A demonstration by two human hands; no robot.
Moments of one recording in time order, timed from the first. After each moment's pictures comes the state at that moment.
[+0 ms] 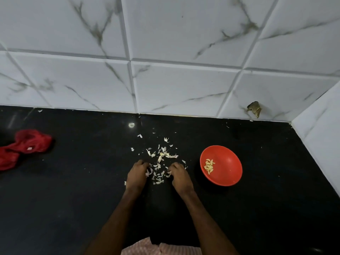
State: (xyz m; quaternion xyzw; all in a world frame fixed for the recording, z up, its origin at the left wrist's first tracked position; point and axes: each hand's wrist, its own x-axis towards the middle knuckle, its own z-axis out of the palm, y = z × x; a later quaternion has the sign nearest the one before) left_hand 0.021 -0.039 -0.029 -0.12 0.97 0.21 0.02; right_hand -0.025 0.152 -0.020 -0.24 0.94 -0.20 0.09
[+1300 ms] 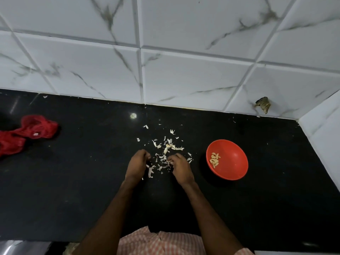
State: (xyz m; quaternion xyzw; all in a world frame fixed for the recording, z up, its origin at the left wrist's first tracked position) left_hand 0.027 -0.059 -0.026 -0.17 0.89 0.42 -0.04; right_hand -0.024 0.129 -0.022 -0.22 0.93 -0.29 0.07
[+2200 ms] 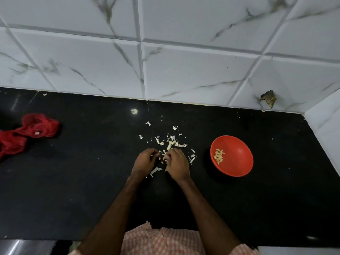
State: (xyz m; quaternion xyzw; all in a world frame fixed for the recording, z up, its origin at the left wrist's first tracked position) left_hand 0.016 -0.058 -0.033 -0.12 0.90 0.42 -0.01; right_hand -0.015 0.097 -0.019 -0.20 0.93 -0.32 0.00
